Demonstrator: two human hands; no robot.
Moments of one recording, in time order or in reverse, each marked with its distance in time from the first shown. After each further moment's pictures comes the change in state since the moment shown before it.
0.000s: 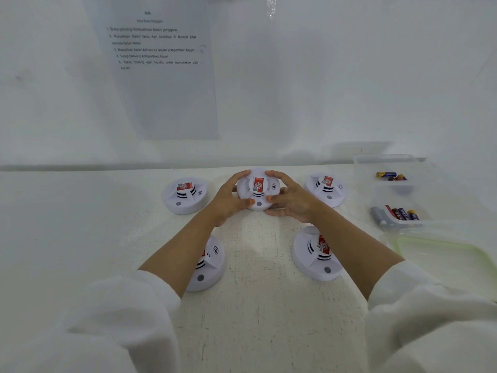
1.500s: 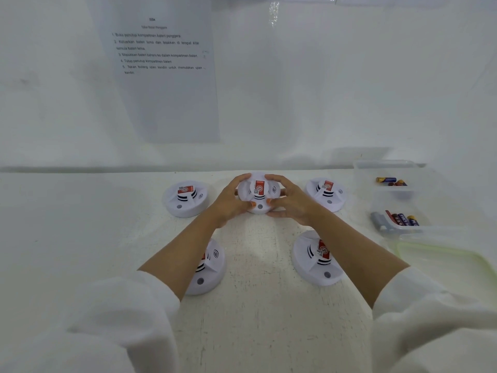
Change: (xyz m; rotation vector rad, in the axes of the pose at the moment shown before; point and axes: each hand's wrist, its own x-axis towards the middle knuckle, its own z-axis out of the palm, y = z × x) left_hand 0.002 0.005 0.002 0.036 -0.004 -0.043; right_hand 0.002 -0.002 0.003 -0.123 0.067 -0.053
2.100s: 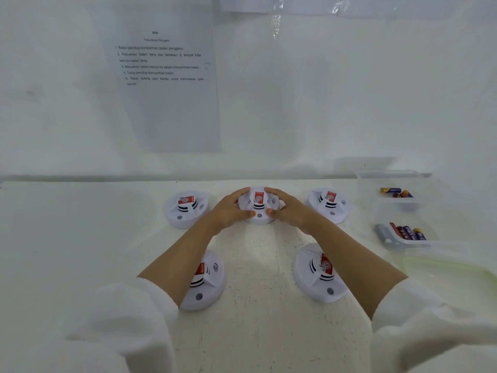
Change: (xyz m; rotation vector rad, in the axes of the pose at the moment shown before) left_hand 0.013 0.001 -0.009 0.189 -0.017 -0.098; right_hand 0.017 0.005 -0.004 -0.345 0.002 -0.039
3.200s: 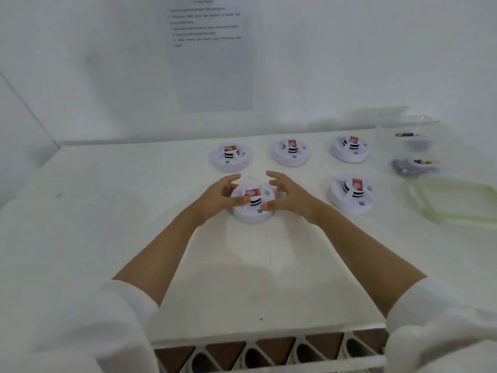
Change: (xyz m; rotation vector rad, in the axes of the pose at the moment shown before) left_hand -0.175 -0.042 -0.068 0.078 -0.039 -0.021; right_hand -0.115 -0.032 0.142 -0.010 0.008 -0.003
